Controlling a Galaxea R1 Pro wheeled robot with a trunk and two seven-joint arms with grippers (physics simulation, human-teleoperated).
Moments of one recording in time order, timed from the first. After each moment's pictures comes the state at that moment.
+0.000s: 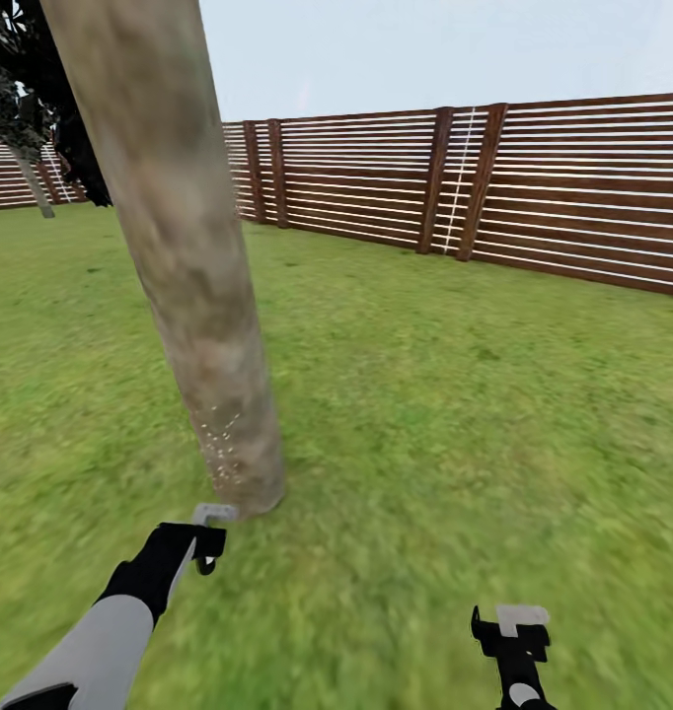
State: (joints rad) left arm -0.71 0.00 0.26 -0.56 -0.38 0.49 -0.15; right arm -0.51 -0.04 -0.26 -0.11 0.40 -0.47 -0.37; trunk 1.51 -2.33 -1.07
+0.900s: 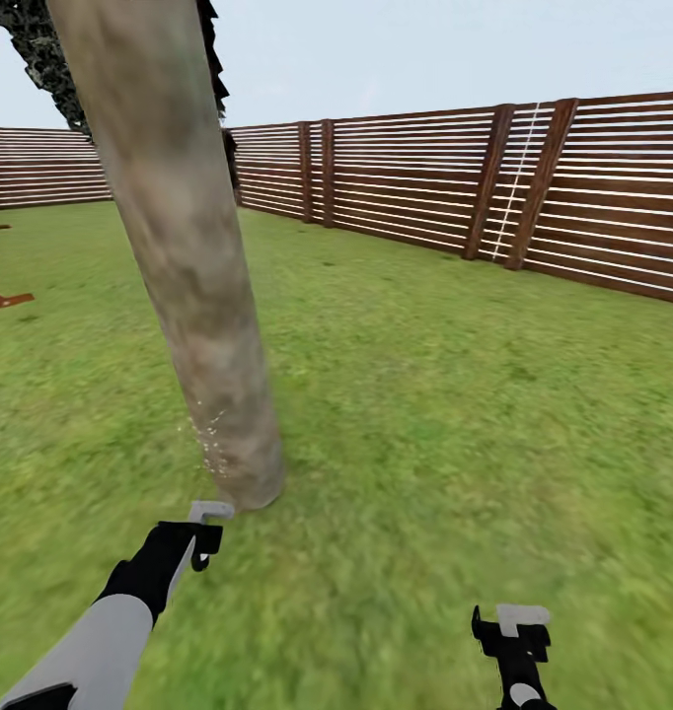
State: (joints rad) left arm -0.71 0.00 0.26 -0.57 -0.37 0.48 -0.09; right arm -0.51 -0.04 -0.26 -0.11 0.40 -0.47 -0.37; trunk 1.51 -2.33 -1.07
